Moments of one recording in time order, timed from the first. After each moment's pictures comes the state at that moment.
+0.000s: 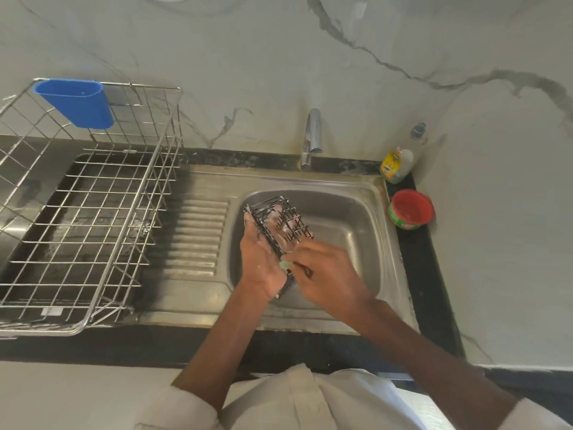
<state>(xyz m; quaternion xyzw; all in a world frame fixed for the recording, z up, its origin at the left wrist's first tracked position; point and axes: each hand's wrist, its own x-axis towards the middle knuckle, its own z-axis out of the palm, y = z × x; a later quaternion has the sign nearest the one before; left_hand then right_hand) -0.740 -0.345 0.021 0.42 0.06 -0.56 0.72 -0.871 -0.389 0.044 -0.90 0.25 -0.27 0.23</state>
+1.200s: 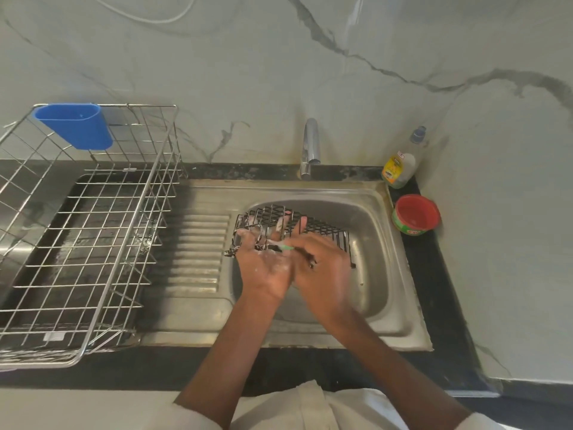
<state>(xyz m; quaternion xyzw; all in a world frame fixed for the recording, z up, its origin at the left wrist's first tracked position) -0.729 -0.362 0.025 0.21 0.20 -0.58 0.77 -0.843 -0.390 0.038 -0.77 0.38 -0.40 0.32</state>
